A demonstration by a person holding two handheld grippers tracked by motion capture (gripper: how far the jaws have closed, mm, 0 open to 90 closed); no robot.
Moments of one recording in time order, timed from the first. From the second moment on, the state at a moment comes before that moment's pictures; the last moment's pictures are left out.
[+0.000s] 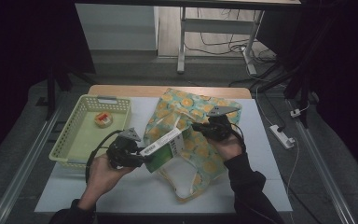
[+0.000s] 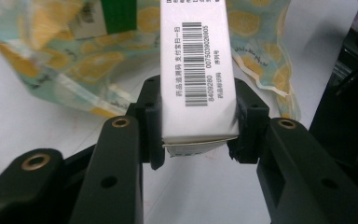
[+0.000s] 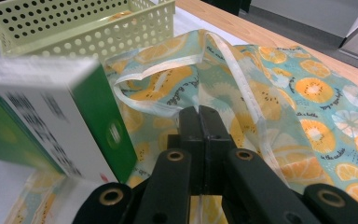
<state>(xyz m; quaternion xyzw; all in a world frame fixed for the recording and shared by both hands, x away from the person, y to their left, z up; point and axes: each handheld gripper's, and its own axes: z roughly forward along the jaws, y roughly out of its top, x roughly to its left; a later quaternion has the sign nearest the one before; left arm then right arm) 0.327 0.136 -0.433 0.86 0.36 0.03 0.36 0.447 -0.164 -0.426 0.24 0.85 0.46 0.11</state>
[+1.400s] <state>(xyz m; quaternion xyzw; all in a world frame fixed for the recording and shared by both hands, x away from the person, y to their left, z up) 0.398 0.062 -0.458 0.85 0.40 0.03 0.33 0.441 -0.159 -0.421 0.23 0.85 0.46 0.11</state>
